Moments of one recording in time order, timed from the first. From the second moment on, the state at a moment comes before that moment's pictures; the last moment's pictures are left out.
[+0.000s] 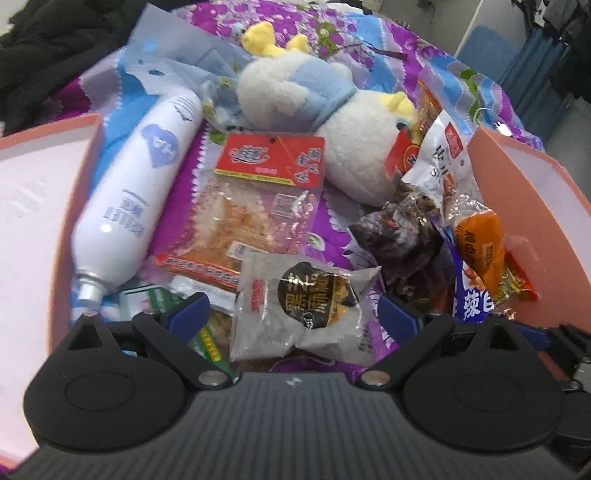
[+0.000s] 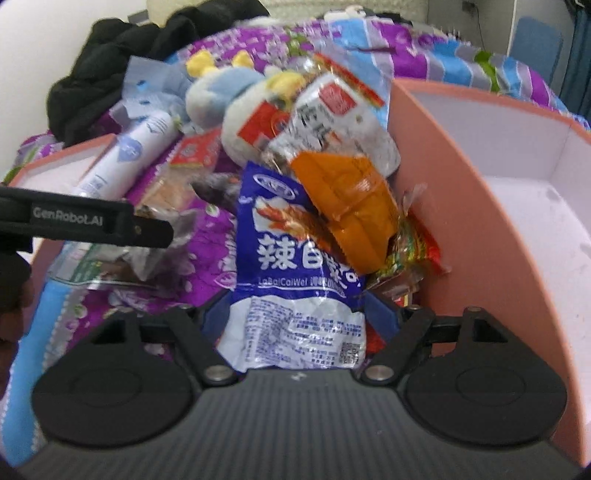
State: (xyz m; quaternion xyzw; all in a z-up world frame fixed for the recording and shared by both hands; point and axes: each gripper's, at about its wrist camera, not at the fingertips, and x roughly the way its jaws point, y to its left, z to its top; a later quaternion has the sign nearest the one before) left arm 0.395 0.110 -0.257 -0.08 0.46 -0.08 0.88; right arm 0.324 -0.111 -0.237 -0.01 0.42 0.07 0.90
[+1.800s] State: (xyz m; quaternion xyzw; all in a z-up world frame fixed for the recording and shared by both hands) left arm 0.113 0.029 -0.054 -0.09 0.36 -0.07 0.92; right arm 0.106 -0.201 -0.075 0.07 0.32 0.13 0.93
